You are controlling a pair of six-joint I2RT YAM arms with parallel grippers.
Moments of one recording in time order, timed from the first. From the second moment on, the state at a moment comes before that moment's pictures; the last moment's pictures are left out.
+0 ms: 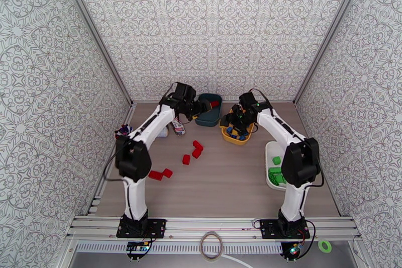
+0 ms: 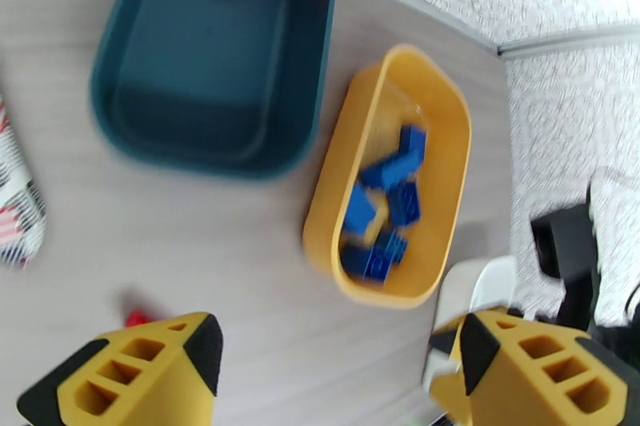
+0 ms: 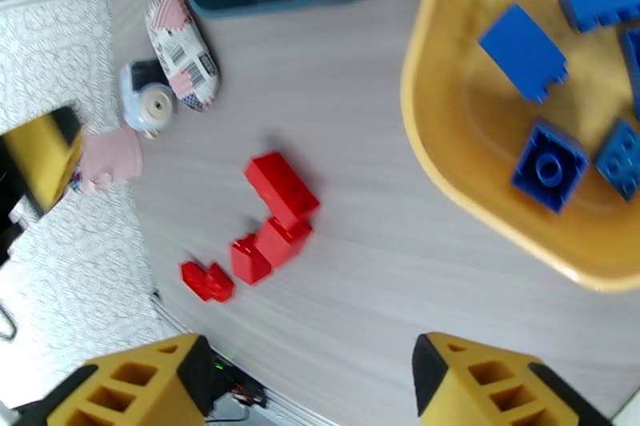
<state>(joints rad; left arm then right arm) -0.40 1.91 1.80 -0.71 0.33 -0.66 0.36 1.88 1.68 -0.93 -0.51 0.61</state>
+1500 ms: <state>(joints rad) -0.51 1.82 1.16 -0.84 0.02 -0.54 0.71 1.71 1.23 -0.90 -0.27 0.62</state>
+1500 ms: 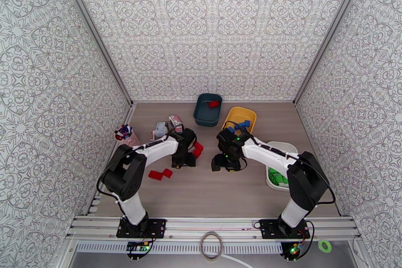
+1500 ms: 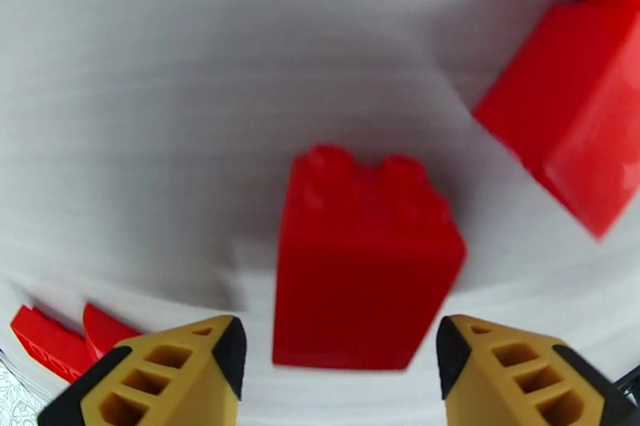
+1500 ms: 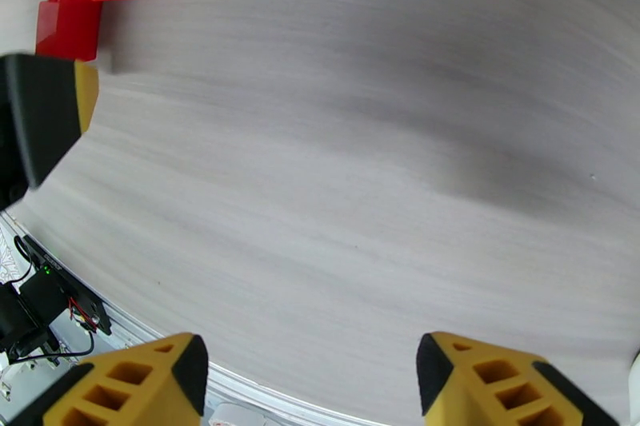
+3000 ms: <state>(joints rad) -0.36 1.71 1.33 -0.72 0.35 -0.60 0.54 1.88 1.60 -0.81 -0.51 0.64</state>
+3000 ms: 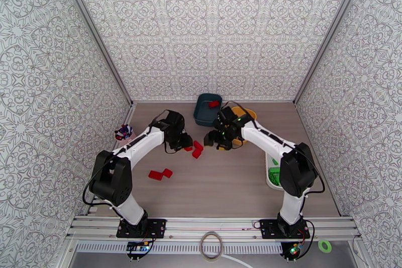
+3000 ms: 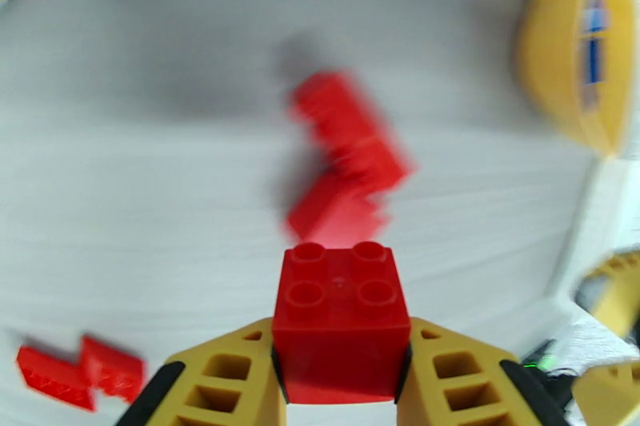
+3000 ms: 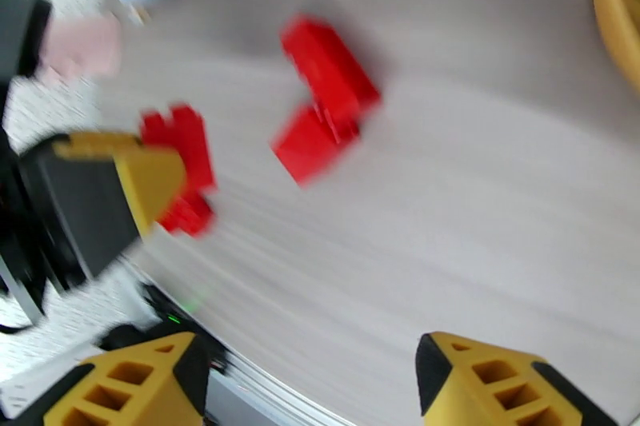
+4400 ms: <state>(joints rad) -0.35 1.84 1.59 -0.65 0.36 -0.63 0.40 1.85 1.58 -0.90 -0.50 0.59</state>
